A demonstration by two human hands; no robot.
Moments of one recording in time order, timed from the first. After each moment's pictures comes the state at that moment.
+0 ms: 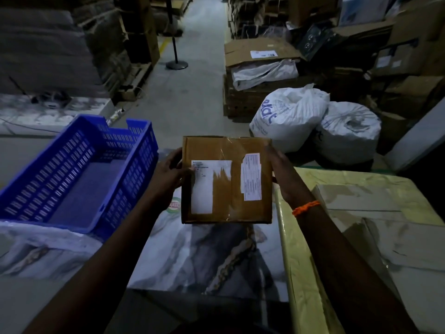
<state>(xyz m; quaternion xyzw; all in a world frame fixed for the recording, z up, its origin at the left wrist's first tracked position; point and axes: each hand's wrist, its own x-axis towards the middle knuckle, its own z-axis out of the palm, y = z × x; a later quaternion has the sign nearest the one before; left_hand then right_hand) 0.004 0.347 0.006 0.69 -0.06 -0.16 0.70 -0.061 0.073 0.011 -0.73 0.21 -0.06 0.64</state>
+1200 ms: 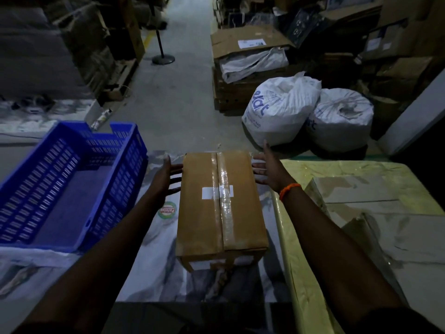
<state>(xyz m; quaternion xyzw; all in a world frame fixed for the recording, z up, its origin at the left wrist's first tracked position) 0.063 0.331 -0.058 0.72 0.02 -0.23 0.66 -0.011 0.034 -0.046 -0.63 0.33 0.02 0.70</state>
